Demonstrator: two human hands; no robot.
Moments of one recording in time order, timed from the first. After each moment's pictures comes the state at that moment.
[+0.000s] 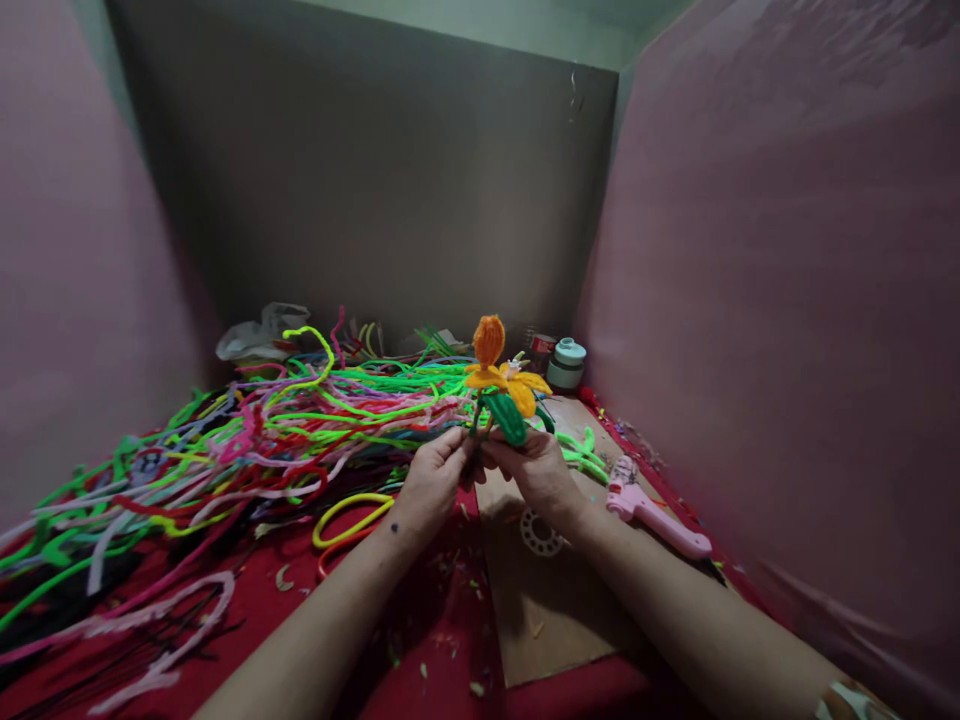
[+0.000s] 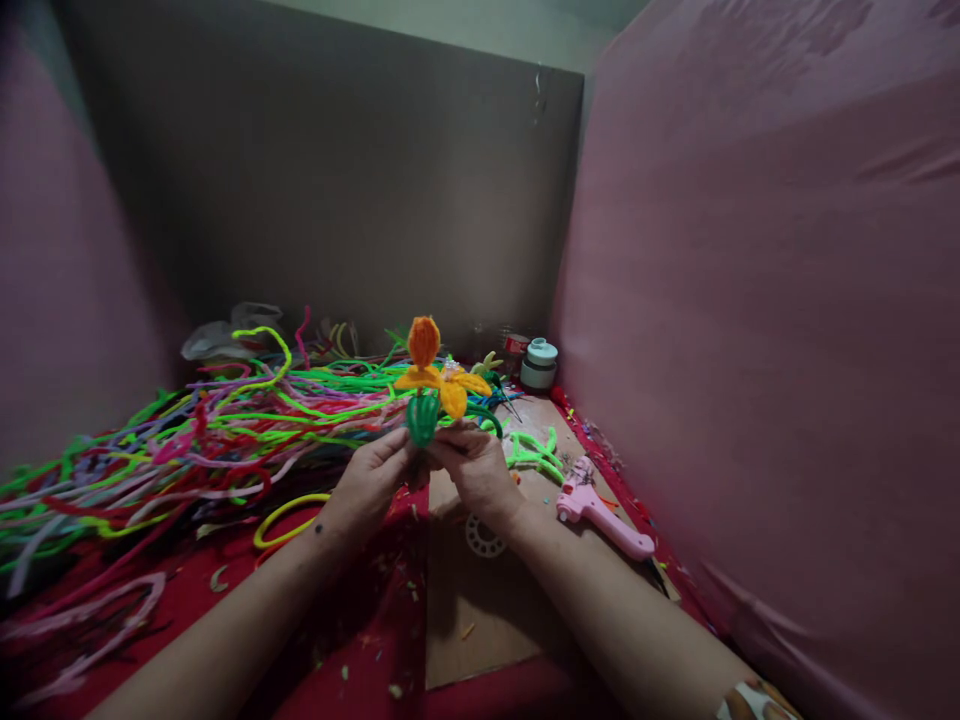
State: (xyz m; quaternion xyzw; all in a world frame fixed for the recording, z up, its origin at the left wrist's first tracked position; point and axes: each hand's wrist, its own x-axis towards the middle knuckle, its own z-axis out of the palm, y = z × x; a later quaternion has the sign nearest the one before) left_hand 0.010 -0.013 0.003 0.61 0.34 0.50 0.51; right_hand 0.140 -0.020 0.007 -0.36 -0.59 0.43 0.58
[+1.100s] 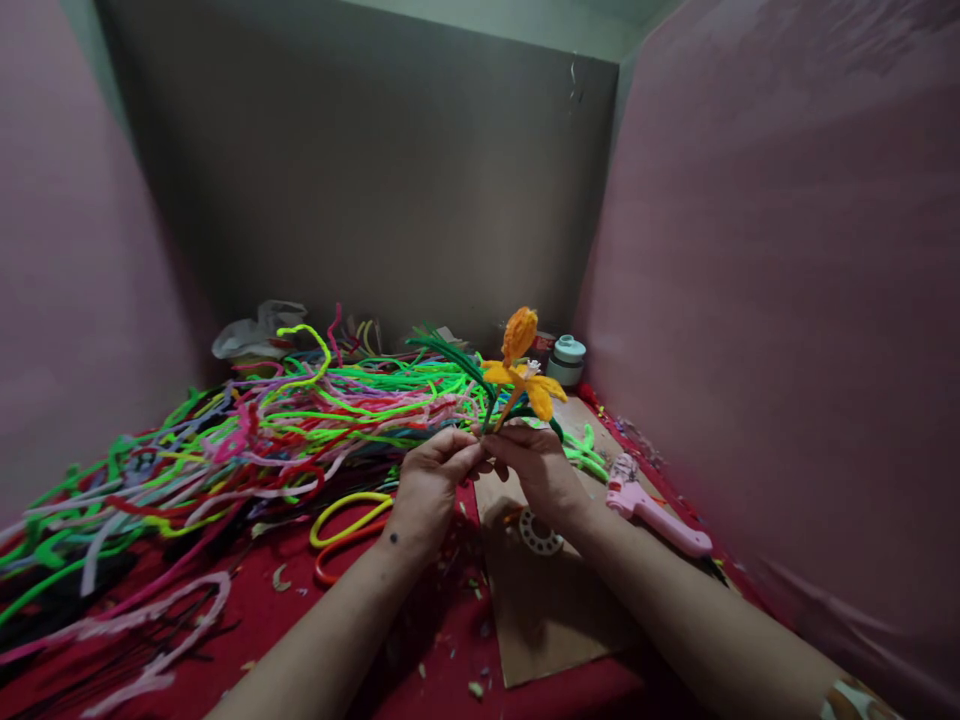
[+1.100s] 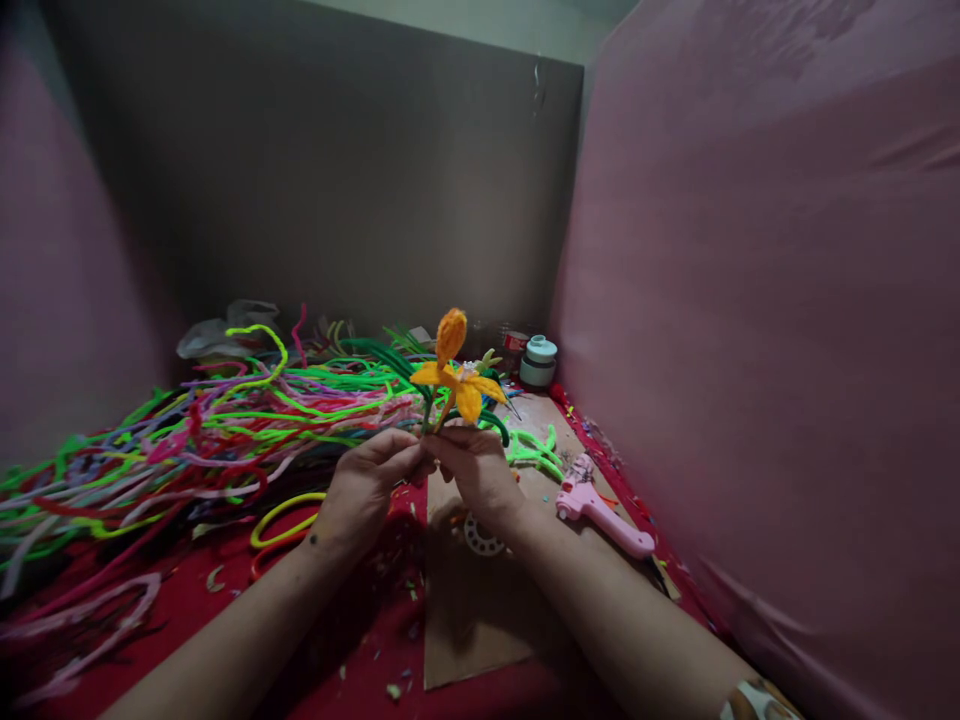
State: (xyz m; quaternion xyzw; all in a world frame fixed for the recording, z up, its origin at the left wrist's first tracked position) left_hand 0.016 -0.024 0.005 0.53 0.37 0.56 0.52; right_hand 0.141 -0.023 0.007 -0.35 -0.57 0.47 0.57
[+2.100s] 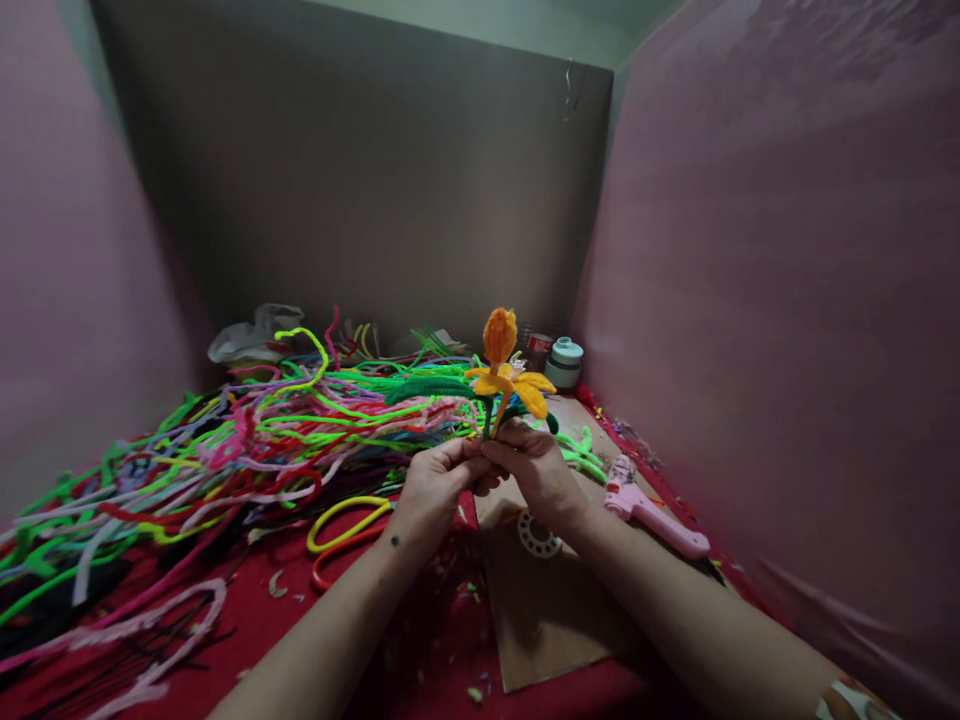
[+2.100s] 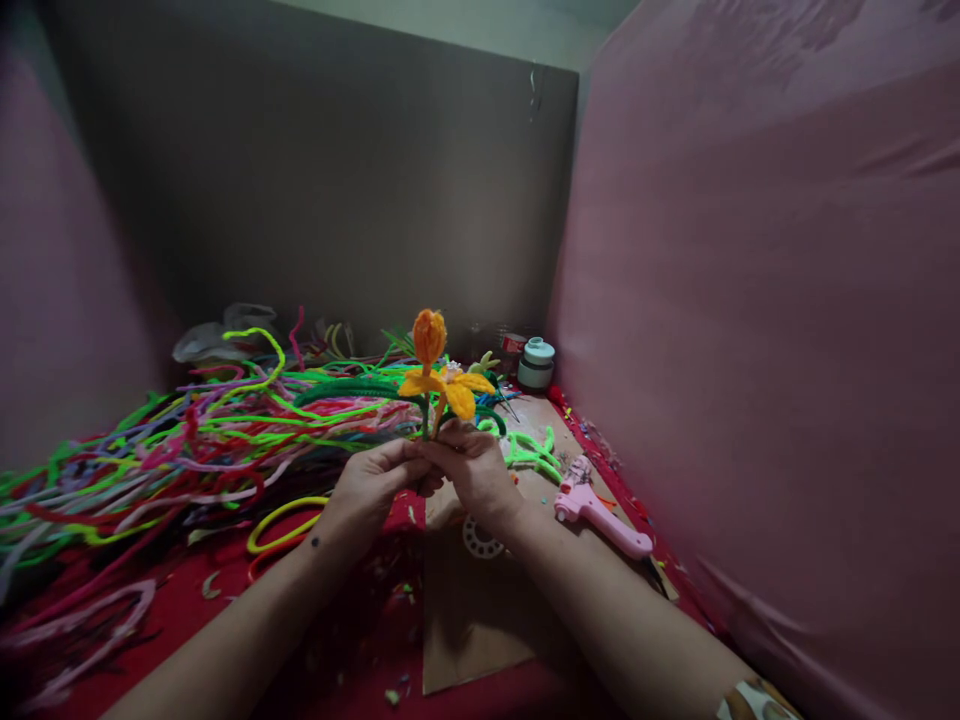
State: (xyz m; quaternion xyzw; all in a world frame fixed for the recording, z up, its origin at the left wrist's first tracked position) left_hand 0.016 -0.026 0.011 0.53 0.36 0.50 0.59; right_hand 0.137 -0.028 0.010 -0.28 -0.51 0.57 0.58
